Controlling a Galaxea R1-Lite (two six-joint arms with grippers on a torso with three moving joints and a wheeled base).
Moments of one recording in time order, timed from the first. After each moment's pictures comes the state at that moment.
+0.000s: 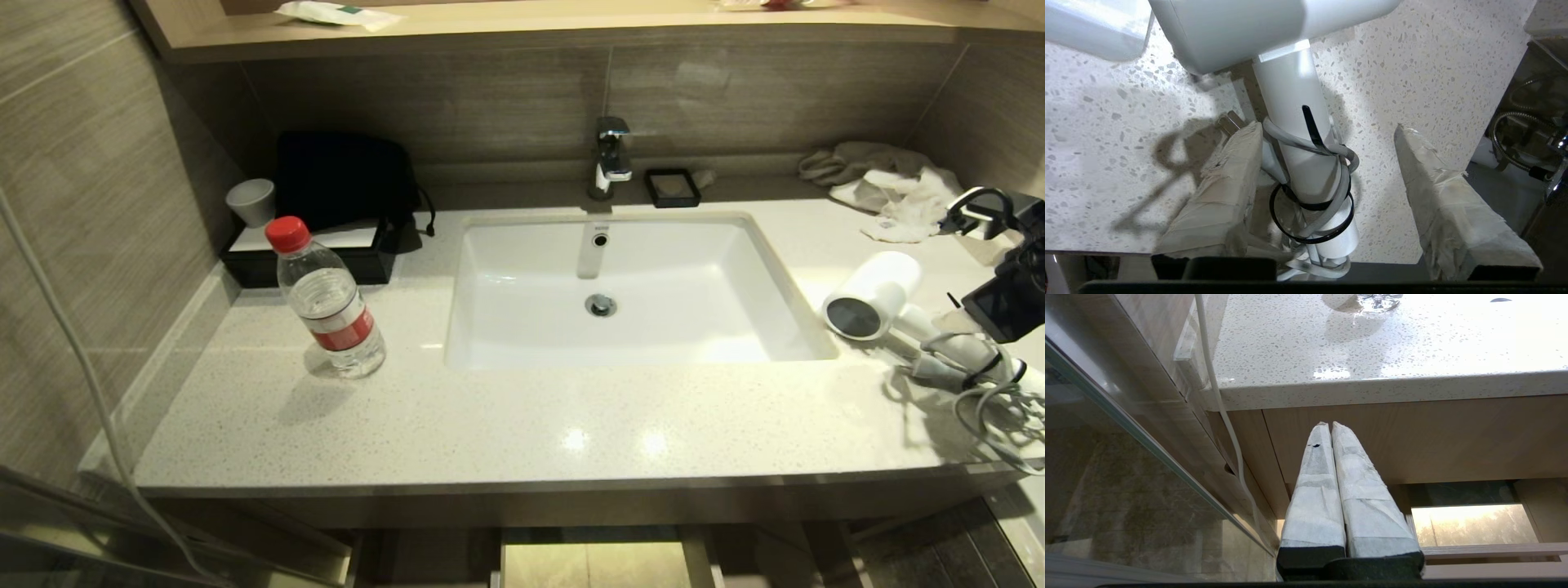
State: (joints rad) left arm 0.00 0.00 0.00 0.00 0.00 0.02; right arm -0.27 1.66 -1.39 0.41 -0.01 -0.69
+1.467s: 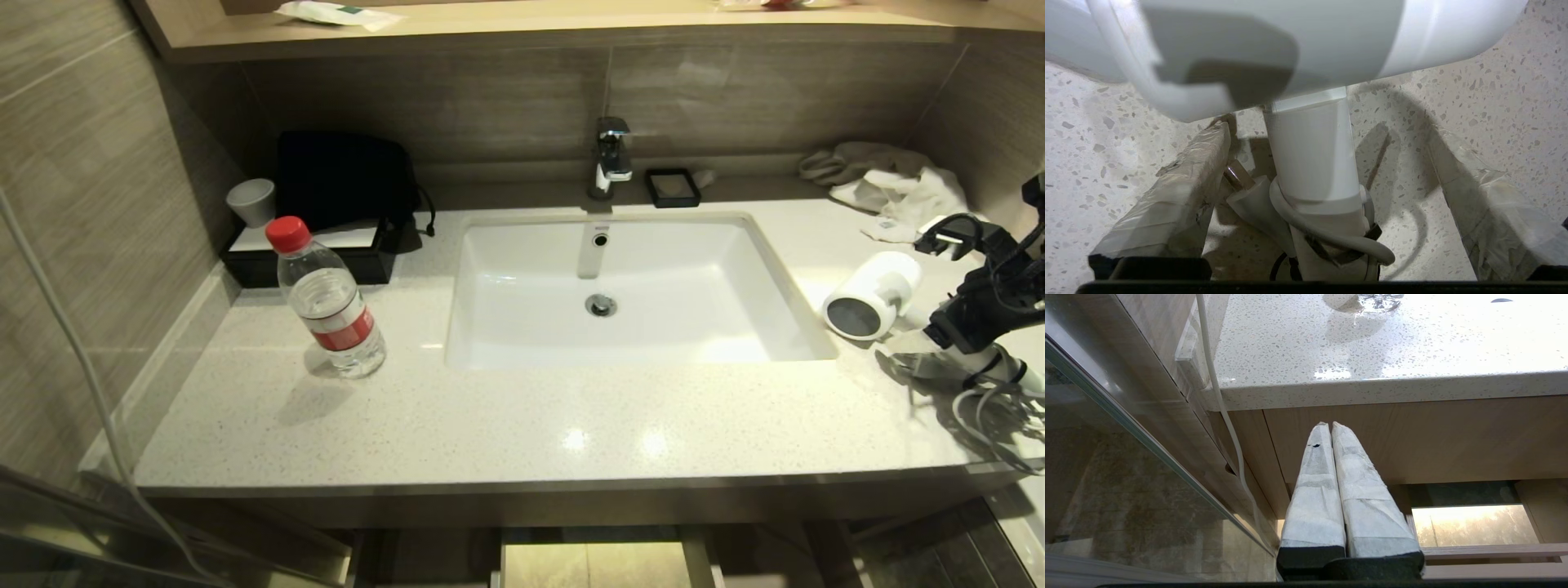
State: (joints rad) left arm 0.00 0.00 0.00 0.00 0.00 0.02; right arm -0.33 1.84 -1.46 0.40 0.21 -0.77
